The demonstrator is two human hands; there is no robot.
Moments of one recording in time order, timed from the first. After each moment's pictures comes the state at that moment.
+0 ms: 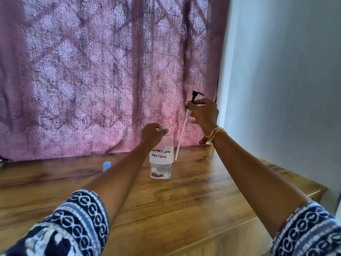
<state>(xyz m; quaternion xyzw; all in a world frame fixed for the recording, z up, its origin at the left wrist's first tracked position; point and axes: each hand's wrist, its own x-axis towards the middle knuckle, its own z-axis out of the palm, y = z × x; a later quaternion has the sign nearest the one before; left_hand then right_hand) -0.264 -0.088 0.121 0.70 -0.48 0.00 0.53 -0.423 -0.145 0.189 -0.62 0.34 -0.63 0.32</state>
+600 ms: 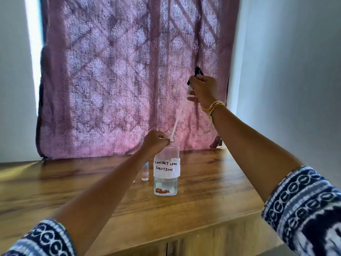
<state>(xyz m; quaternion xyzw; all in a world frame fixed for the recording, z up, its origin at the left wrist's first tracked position) -0.275 0.026 0.126 0.68 -0.52 -0.05 0.52 -0.397 -0.078 0.269 -0.62 0.24 -0.64 0.40</state>
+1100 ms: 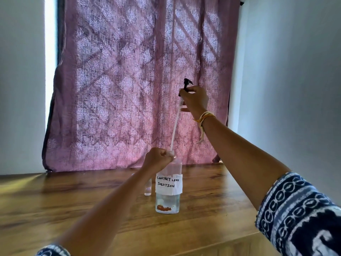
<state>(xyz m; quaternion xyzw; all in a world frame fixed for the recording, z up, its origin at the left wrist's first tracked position) -0.269 0.035 0.120 0.70 -0.51 -0.03 0.50 -0.374 -0.045 0.286 -0.66 0.22 -0.63 0.34</state>
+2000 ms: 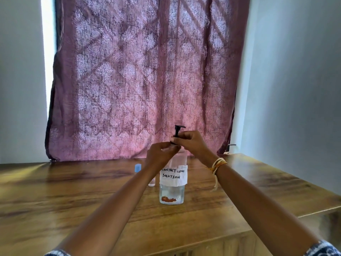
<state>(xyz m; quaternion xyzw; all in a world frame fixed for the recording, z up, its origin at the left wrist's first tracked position) -0.267 0.038 0.104 0.62 -0.50 -0.06 0.61 -0.378 -0.051 0.141 -0.79 0.18 -0.46 0.38</state>
